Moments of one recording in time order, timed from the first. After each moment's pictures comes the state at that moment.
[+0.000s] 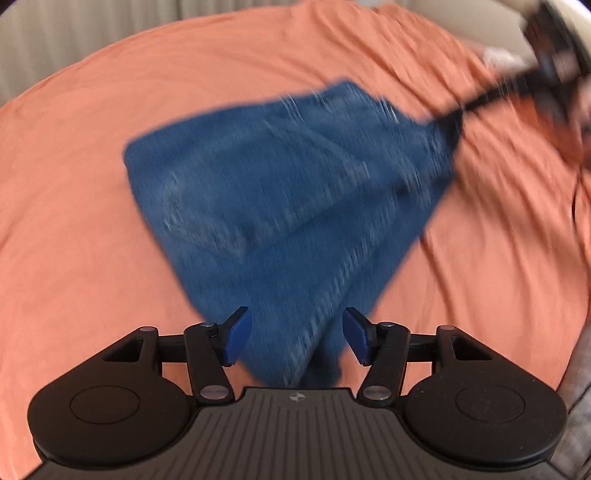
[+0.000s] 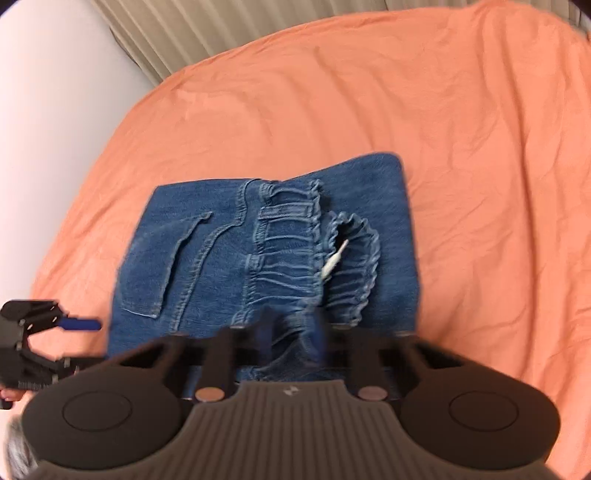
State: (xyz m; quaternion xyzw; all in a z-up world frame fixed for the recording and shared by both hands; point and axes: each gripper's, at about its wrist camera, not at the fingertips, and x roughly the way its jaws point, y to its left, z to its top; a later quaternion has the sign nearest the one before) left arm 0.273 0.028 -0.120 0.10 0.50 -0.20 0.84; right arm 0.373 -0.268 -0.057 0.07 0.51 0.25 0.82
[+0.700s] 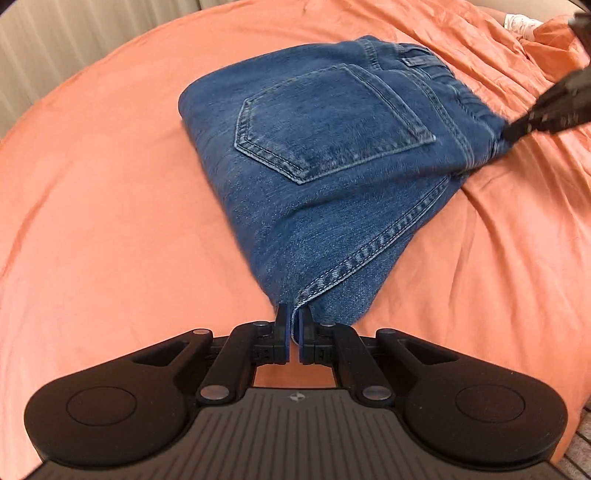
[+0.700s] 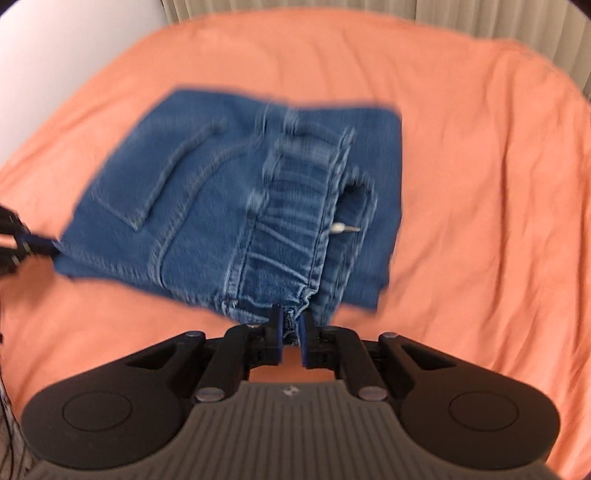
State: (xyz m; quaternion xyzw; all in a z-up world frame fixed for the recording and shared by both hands) left arm 0.239 0.036 -0.137 0.14 0.50 -0.14 0.84; right arm 0.287 -0.263 -0.098 -0.08 0.51 0.24 0.82
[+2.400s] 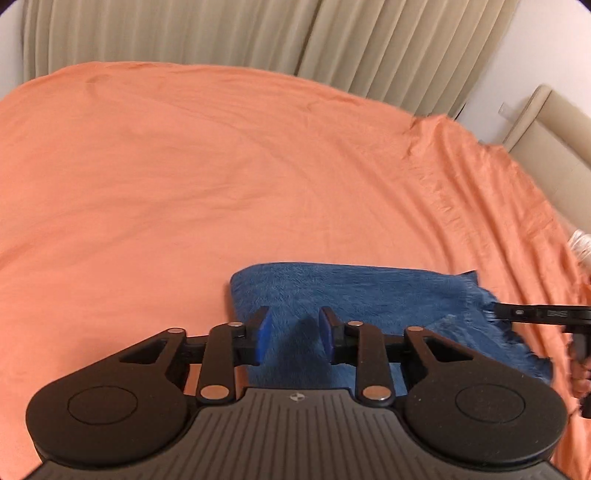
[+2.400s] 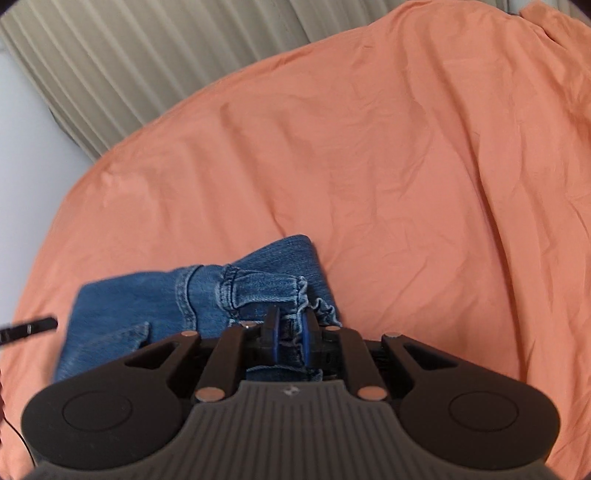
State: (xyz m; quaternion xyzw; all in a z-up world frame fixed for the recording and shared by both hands) left arm 0.407 0.060 -0.122 -0.10 0.41 -0.06 0.90; right arm 0.472 -0.289 -0.126 0.15 0.45 0.15 0.87
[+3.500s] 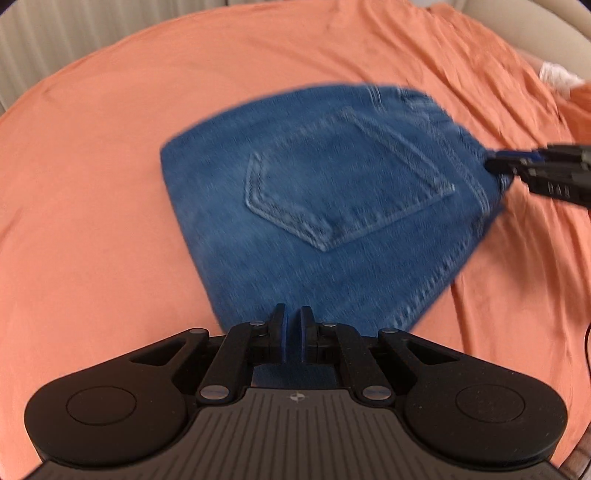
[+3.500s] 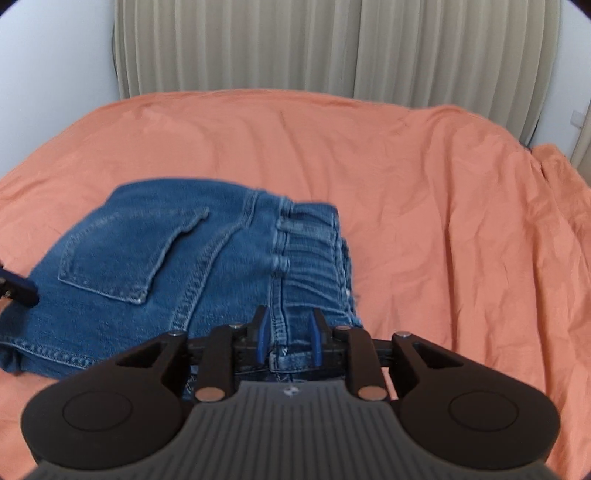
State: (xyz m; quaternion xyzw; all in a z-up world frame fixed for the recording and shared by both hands) left arm 0.277 -0.031 -0.126 0.07 0.52 -0.10 0.85; right arm 0.330 -0.252 -0.102 -0.06 0.37 0.15 0.92
